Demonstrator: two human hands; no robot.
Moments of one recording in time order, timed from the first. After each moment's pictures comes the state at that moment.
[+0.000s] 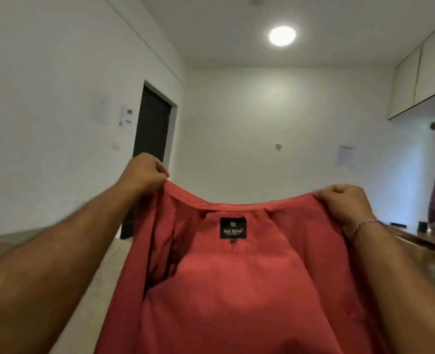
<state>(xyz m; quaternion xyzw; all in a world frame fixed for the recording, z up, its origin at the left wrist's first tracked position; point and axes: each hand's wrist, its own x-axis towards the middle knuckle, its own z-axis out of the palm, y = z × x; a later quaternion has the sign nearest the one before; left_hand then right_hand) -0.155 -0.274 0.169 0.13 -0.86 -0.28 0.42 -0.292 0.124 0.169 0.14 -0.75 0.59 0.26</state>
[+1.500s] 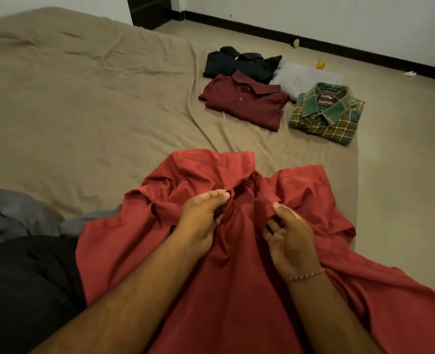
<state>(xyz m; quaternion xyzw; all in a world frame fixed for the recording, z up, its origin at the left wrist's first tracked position) -0.163 -0.115 -0.307 0.31 -0.43 -0.85 0.06 -0.205 0.043 -0.315 -0.15 -0.48 0.84 -0.20</state>
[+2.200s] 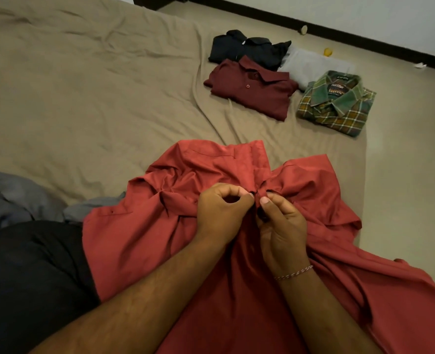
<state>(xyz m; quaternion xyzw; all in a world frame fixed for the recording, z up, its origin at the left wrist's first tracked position) -0.152 -0.091 -0.309 0.27 -0.69 -0.63 0.21 -0.182 0.019 -0.316 -0.07 -0.49 0.86 -0.13</state>
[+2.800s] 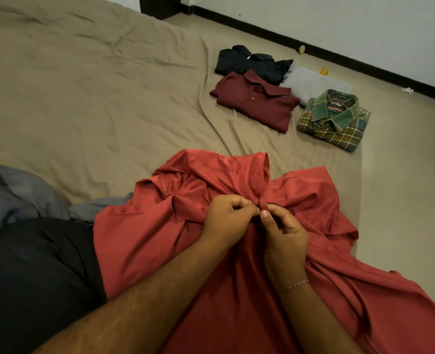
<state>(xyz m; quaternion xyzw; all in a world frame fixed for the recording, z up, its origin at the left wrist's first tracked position) -0.152 -0.096 -0.313 0.21 -0.65 -0.72 0.12 -0.174 0.029 -0.330 0.05 -0.66 0.75 -0.02</state>
